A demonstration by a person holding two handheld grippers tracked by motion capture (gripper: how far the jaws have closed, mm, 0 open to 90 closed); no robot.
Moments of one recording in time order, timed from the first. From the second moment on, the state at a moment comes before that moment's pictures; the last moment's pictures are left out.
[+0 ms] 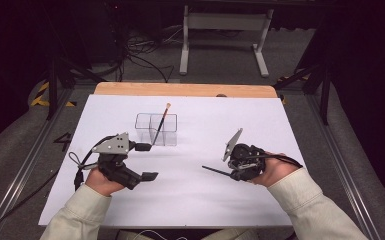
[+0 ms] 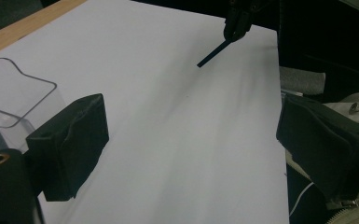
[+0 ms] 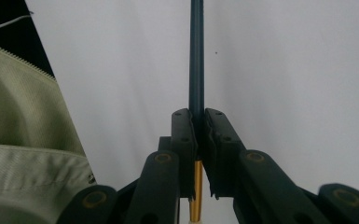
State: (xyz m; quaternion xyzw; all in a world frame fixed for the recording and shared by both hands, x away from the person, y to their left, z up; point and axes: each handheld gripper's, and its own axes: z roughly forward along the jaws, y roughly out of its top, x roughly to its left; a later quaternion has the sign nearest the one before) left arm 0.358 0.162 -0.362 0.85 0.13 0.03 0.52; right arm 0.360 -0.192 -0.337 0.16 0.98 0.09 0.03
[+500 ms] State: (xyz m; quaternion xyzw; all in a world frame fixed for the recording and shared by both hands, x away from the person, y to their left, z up) left arm 0.356 0.141 -0.364 0.85 0.10 0.01 0.52; right arm 0.353 -0.155 -0.322 0.09 0.99 0.08 0.03
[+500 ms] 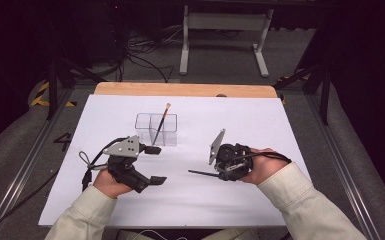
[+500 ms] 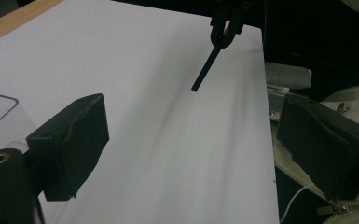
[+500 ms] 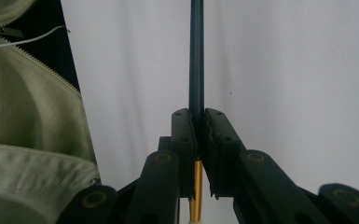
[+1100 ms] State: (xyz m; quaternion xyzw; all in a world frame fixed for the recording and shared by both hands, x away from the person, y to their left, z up) left arm 0.355 0.118 -0.374 0.86 0.07 -0.03 0.50; right arm 0.343 -0.119 -0.320 0.03 0.99 0.09 0.03
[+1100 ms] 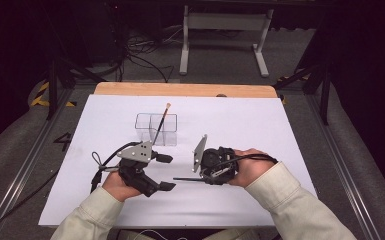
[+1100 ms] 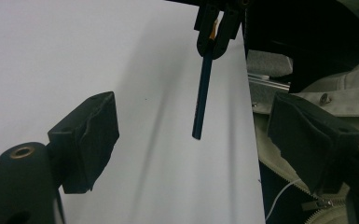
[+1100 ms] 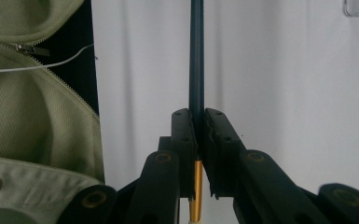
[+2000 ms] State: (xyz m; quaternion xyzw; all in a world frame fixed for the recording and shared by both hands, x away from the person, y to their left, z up) left arm 0.359 0.114 -0.382 0.88 0.04 -0.06 0.47; right arm 0.341 -0.101 -0.316 0.00 0.99 0.11 0.04
